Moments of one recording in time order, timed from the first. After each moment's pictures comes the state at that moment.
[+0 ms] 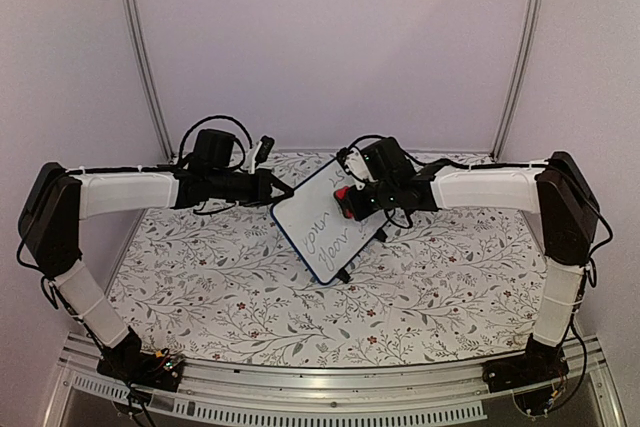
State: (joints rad) left arm -0.52 1.66 1.07 0.03 0.53 -0.46; right arm 0.78 1.92 1.38 -0.16 0.08 0.09
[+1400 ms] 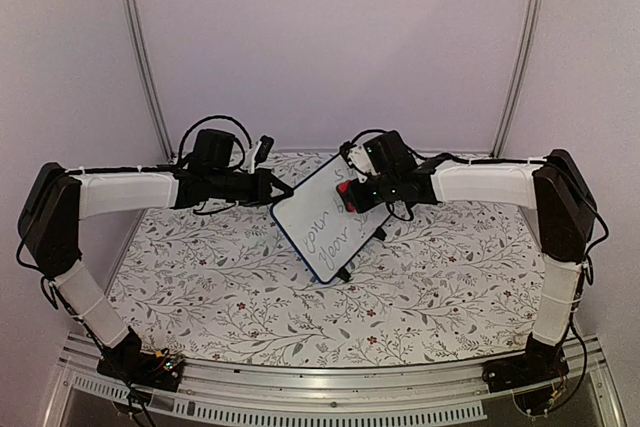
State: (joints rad) left arm -0.52 1.65 1.06 0.03 0.52 -0.47; right arm 0.75 1.94 1.41 -0.16 0.06 0.09
